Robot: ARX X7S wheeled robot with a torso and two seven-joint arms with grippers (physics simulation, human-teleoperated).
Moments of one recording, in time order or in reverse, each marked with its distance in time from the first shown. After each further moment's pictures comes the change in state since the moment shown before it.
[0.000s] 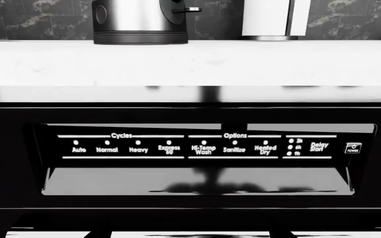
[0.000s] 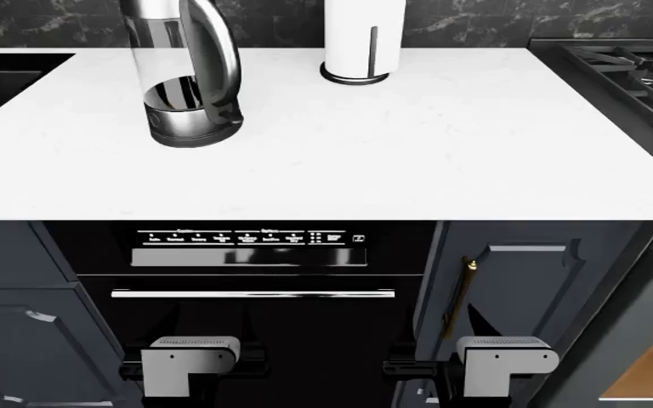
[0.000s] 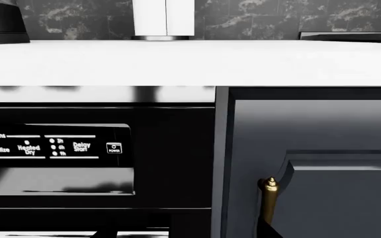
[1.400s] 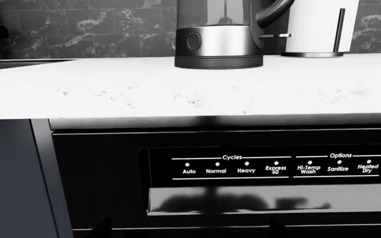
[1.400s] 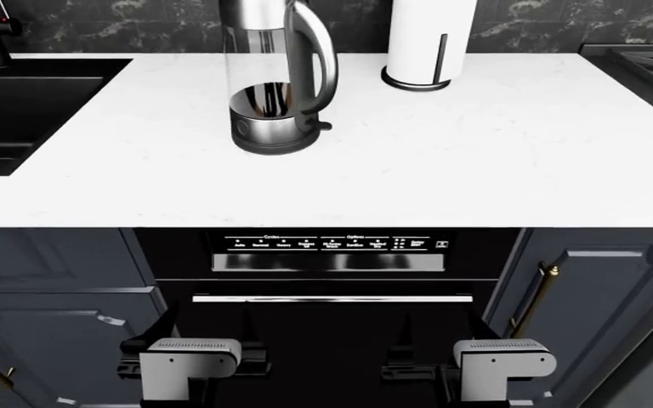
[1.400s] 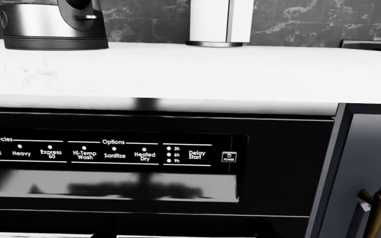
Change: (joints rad) left arm 0.010 -0.108 0.132 0.031 -0.085 0.030 -0.130; right arm -0.008 0.109 -0.134 -0.008 0.083 -0.011 0.127
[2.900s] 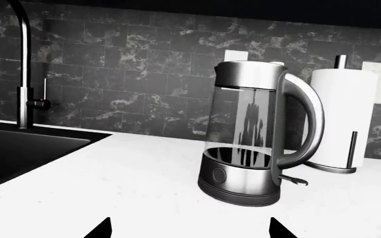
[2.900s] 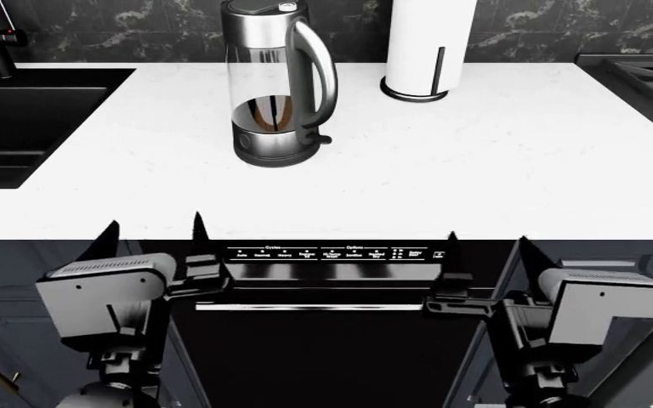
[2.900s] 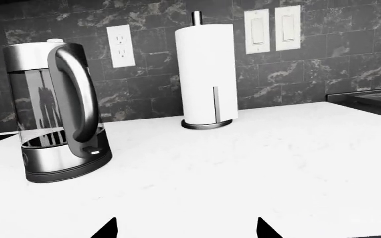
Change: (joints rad) left arm -0.146 -0.122 -0.051 0.463 -0.231 -0.373 -0.166; right arm 0.099 0.200 0.085 -0.566 0.379 0.475 0.155
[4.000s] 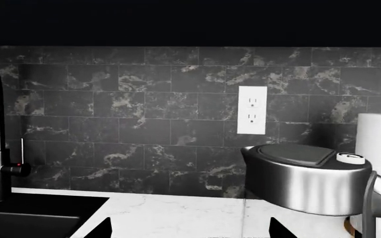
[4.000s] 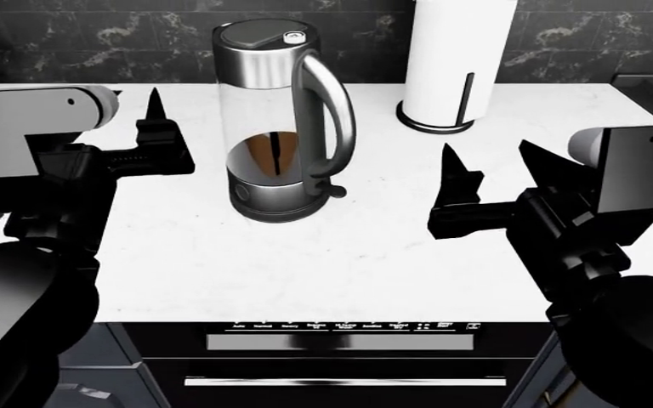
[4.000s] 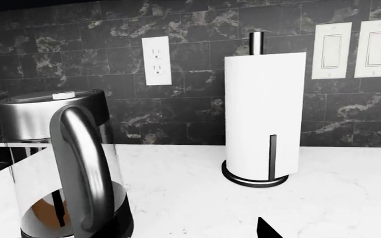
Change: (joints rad) left arm -0.555 -0.121 -0.116 0.139 -0.281 -0.662 -0.116; right arm 0.563 0.120 0.160 -0.120 0.609 0.699 0.239
